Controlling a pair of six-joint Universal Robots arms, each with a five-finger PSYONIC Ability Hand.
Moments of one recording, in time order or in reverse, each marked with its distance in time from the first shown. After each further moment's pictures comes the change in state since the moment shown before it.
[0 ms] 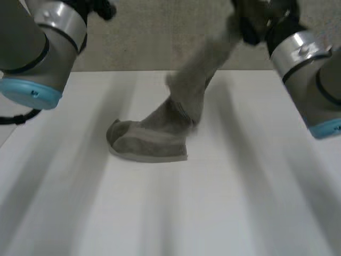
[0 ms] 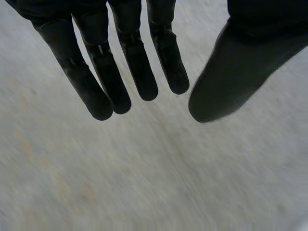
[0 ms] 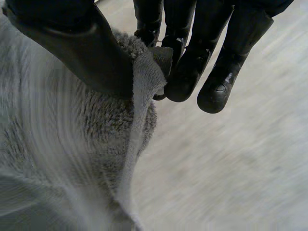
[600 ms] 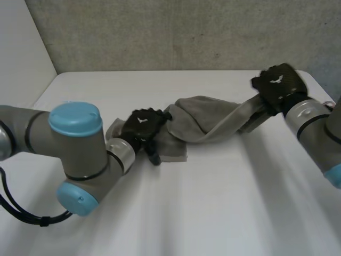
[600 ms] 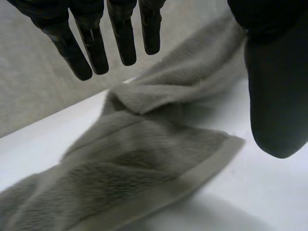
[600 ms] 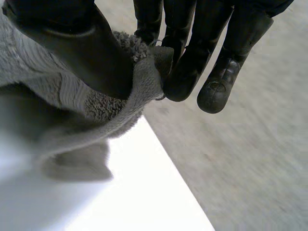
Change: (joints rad) left arm -0.144 -0.101 -0.606 0.065 0.067 -0.039; right arm -0.134 -0.004 0.305 0.135 0.048 -0.238; left_hand -0.830 -0.828 -0.825 -0.827 -0.818; right_hand 0.002 0.000 0.000 0.000 0.000
